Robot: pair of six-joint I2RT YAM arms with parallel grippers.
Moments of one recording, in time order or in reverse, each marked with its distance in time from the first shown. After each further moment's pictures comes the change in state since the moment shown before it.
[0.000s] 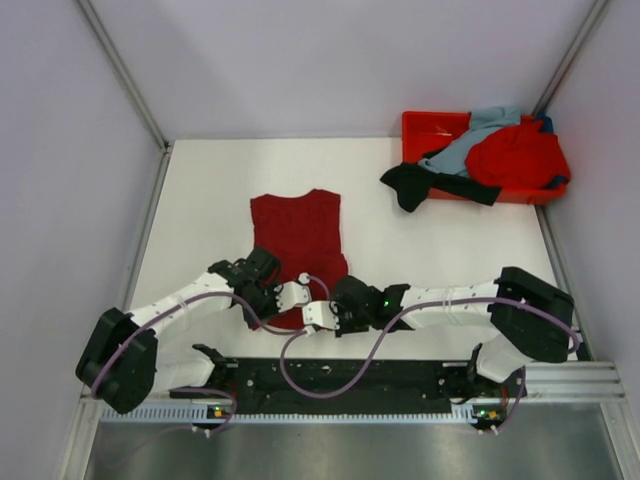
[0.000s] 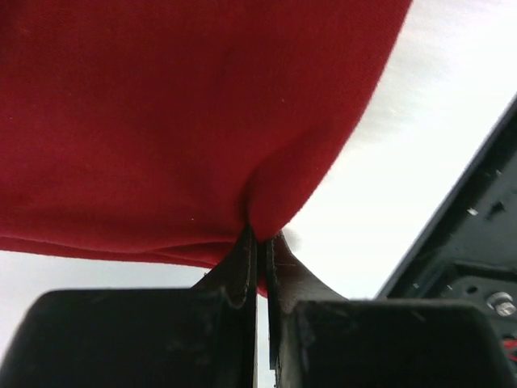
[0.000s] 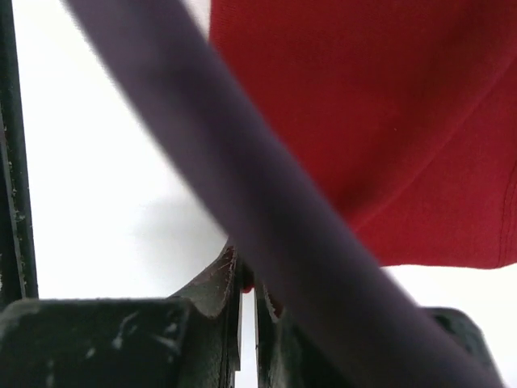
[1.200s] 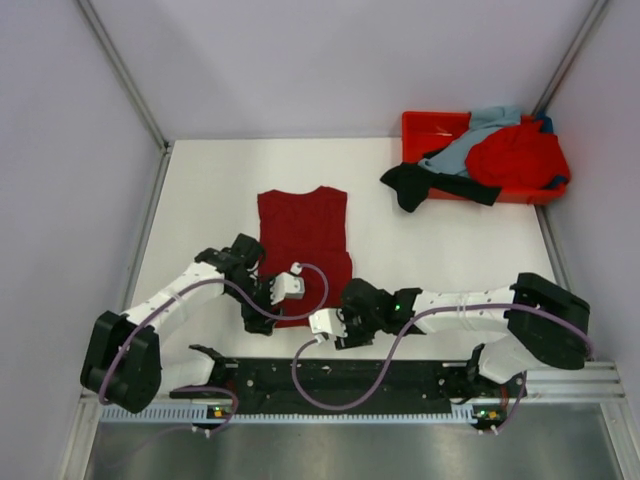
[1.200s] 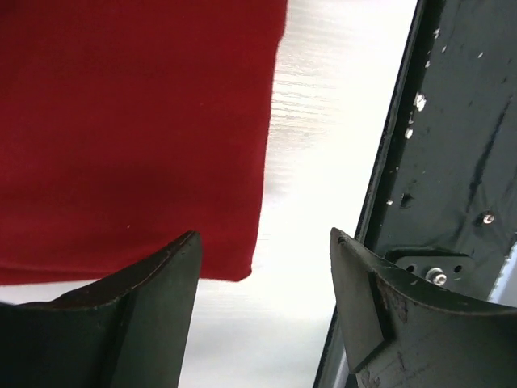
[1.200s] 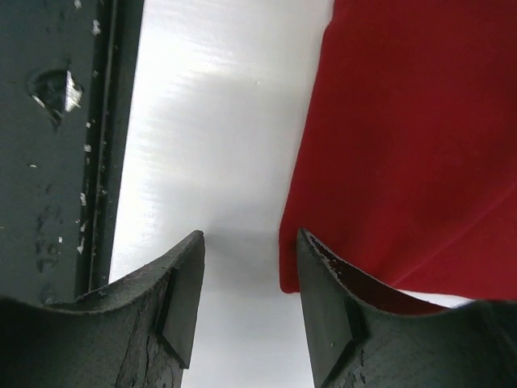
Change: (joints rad) left arm 0.207 0.015 0.108 -0.196 0.349 0.208; right arm -0.012 -0.107 -0.064 0.001 -0.164 -0.020
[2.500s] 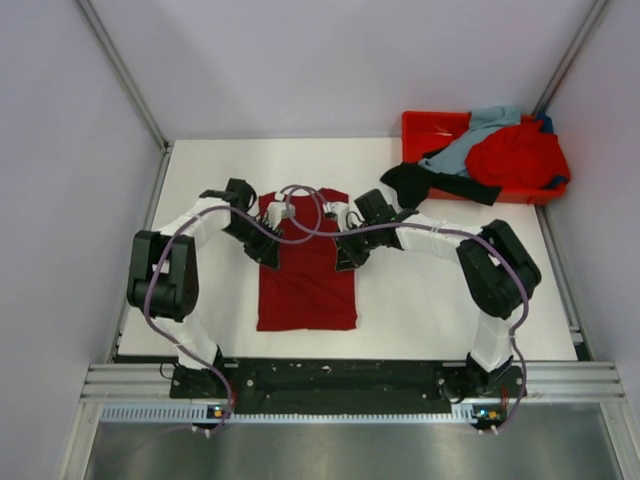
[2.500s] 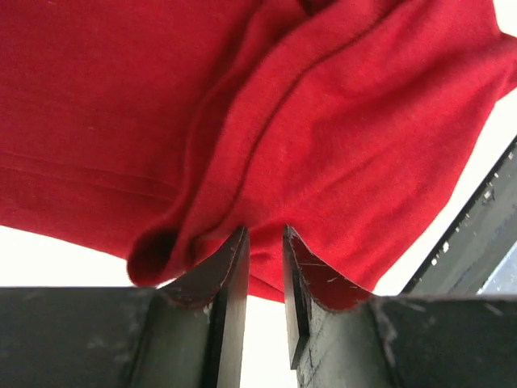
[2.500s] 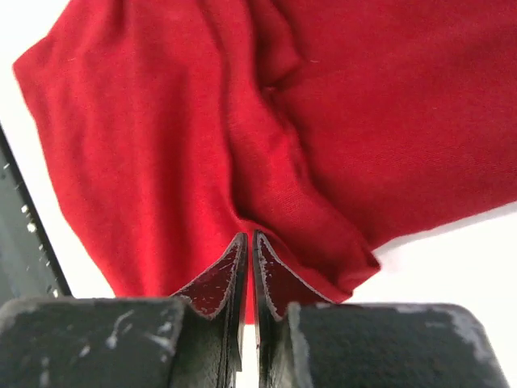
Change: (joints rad) left arm 0.208 0.501 0.463 0.044 0.078 -0.327; right arm -0.511 0.360 0.459 -0.102 -0.420 0.504
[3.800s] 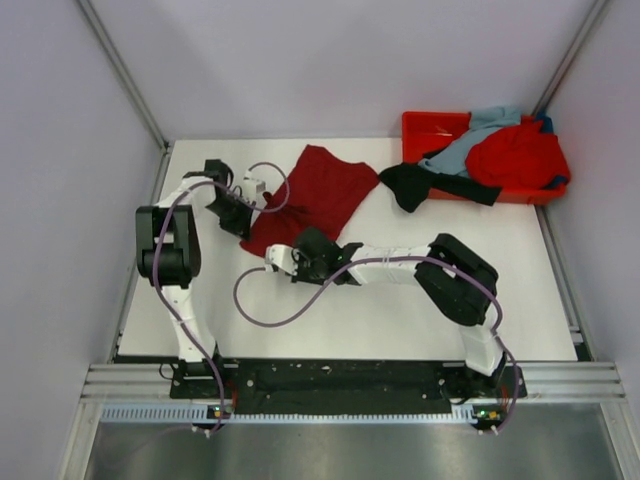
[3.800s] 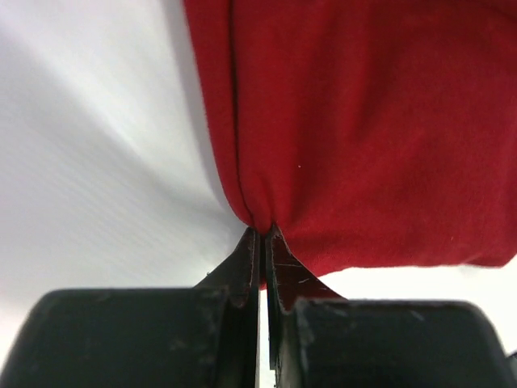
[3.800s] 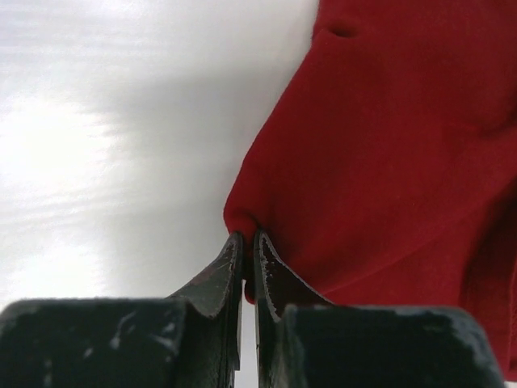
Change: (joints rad) left arm 0.177 0.336 0.350 0.063 -0.253 -0.119; right arm 0.360 0.211 0.134 0.181 0.573 -0.437
